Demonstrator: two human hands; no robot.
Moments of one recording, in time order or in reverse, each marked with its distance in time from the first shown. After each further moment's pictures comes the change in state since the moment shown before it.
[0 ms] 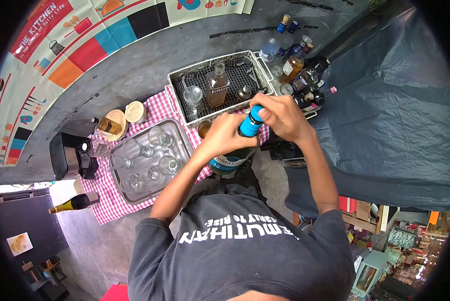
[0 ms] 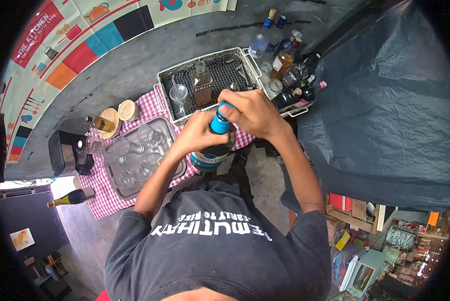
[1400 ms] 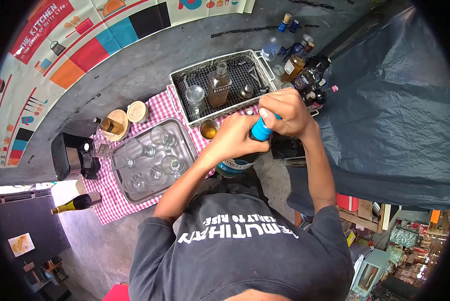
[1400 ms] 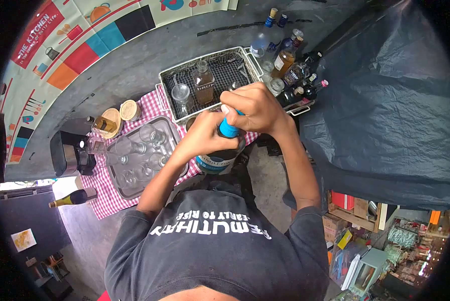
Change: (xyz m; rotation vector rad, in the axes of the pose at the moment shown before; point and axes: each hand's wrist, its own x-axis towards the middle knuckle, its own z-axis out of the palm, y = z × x) left_hand -0.001 0.034 -0.003 -0.017 -0.025 0.027; right_hand 0.012 -0.003 -0.009 -0.201 0.023 -0.290
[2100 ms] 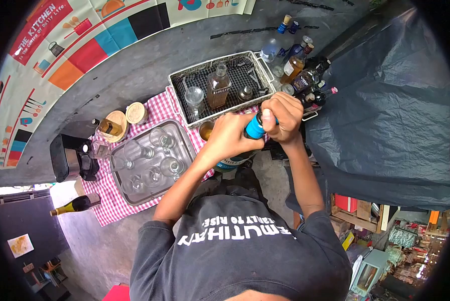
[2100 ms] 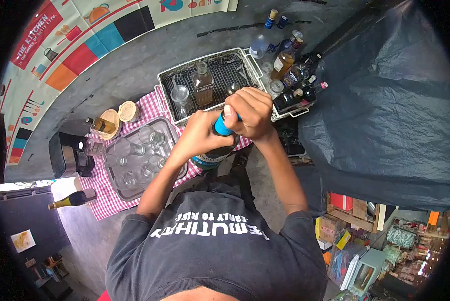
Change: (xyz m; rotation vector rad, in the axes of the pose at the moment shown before) left_hand 0.002 -0.005 -0.007 0.057 0.066 -0.011; right_hand -0.006 -0.001 0.033 -0.259 0.455 -0.025
